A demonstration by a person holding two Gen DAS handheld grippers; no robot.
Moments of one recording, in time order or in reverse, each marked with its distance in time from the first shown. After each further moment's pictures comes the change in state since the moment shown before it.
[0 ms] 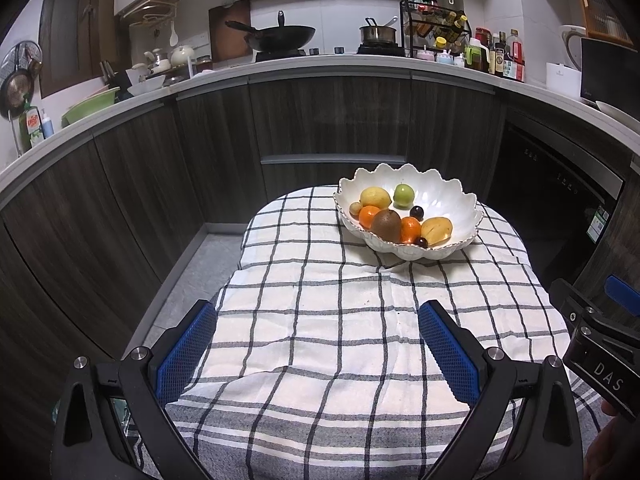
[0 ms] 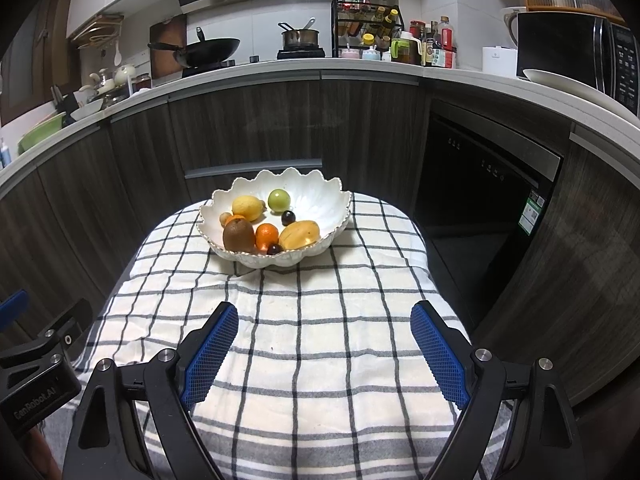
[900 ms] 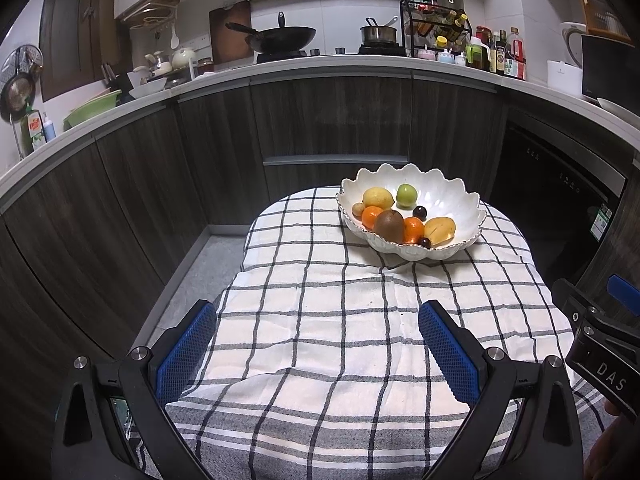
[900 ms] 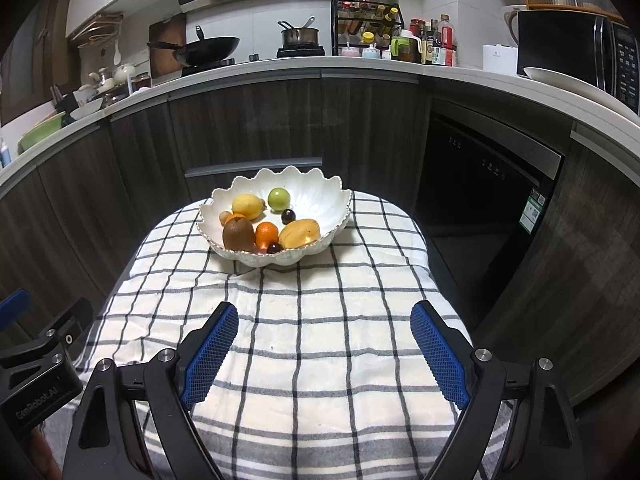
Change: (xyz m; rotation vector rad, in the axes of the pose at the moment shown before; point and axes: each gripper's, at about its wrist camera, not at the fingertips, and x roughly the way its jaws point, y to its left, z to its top) left arm 0.001 0.000 0.001 0.004 -0.005 0.014; right arm 0.001 -0.001 0.000 -0.001 0.005 0.003
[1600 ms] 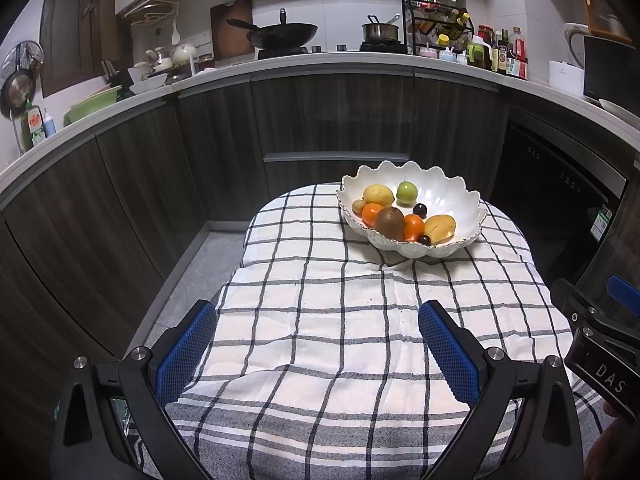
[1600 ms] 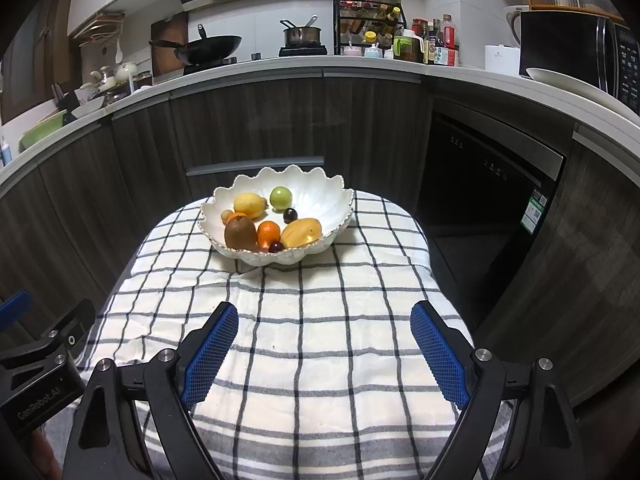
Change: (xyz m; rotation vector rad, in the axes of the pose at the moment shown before) left arm 0.003 0.001 -0.001 -0.006 0.013 0.000; right arm 0.000 0.001 0.001 -0.005 0.004 0.007
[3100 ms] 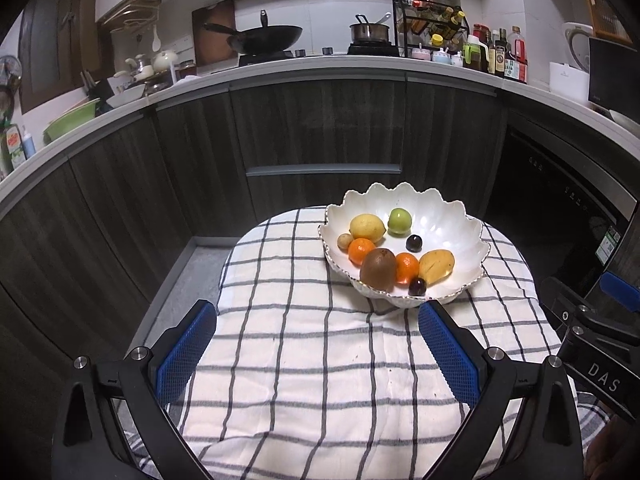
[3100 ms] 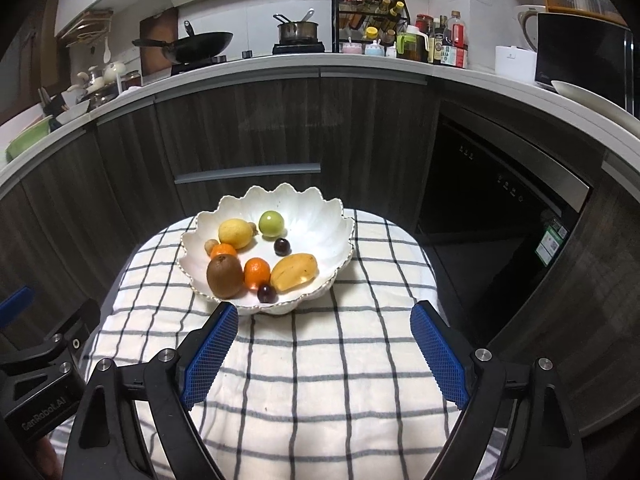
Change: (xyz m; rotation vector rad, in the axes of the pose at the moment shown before) left arm 0.048 -0.019 0.064 0.024 -0.005 -0.029; right arm 0.051 -0.001 0.061 0.005 0.018 -0.006
